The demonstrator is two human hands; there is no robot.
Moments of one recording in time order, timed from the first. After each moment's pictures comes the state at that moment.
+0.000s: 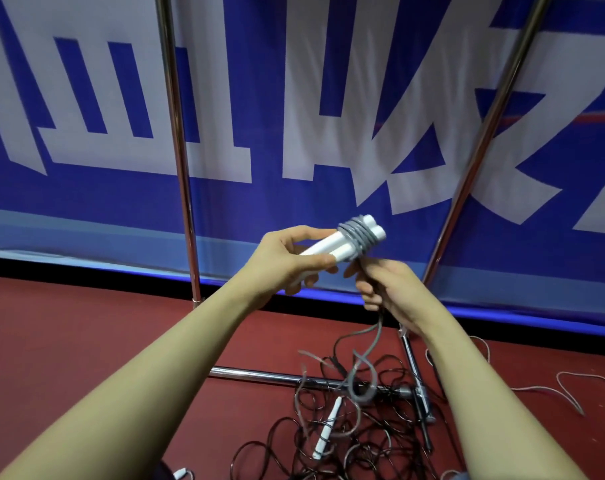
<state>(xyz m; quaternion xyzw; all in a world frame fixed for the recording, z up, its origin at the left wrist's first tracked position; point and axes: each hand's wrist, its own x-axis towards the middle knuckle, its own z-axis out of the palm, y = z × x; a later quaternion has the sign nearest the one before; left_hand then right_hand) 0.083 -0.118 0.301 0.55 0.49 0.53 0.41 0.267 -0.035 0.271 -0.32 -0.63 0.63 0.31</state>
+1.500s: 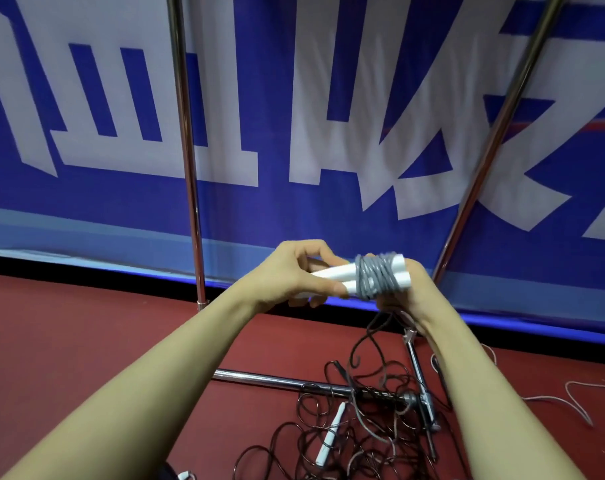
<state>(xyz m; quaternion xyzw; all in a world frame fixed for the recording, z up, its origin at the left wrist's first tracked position) 0.081 -0.118 0.300 0.60 0.46 0.47 0.45 0.263 -0.037 0.286 -0.36 -0.54 0.65 0.39</state>
